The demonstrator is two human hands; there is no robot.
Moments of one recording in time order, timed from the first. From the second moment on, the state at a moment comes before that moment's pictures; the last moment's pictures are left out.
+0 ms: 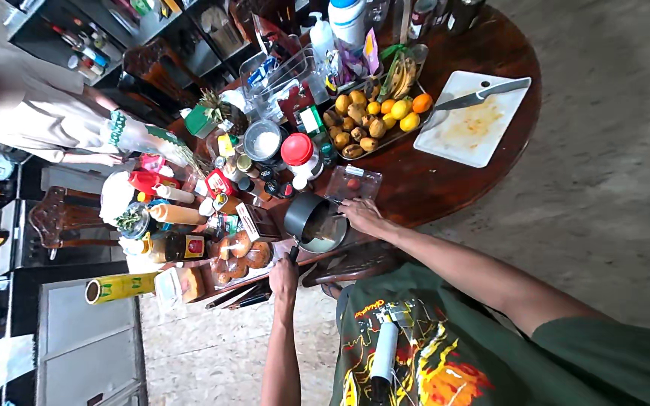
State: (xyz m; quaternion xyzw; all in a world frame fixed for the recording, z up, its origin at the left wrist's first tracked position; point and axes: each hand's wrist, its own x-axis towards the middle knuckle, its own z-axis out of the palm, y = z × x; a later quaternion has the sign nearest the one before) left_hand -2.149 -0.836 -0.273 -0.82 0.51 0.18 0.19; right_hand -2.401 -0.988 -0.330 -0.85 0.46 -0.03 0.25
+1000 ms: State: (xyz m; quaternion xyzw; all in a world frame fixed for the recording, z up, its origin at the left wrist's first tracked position) left_hand -2.150 -0.847 -0.275 -0.83 0.49 0.20 0.20; right_hand -2.384 -0.990 -0.323 -0.86 0.45 -0.01 0.25
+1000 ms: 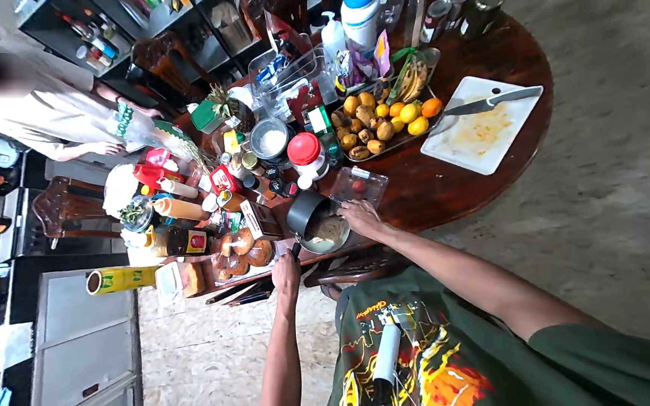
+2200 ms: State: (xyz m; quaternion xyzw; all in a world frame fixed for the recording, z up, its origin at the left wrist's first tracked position) left_hand -2.146 -0.842 -0.278 -0.82 0.51 0.16 0.20; right_hand -2.399 -0.996 -0.321 -0.84 0.49 -0.07 0.23
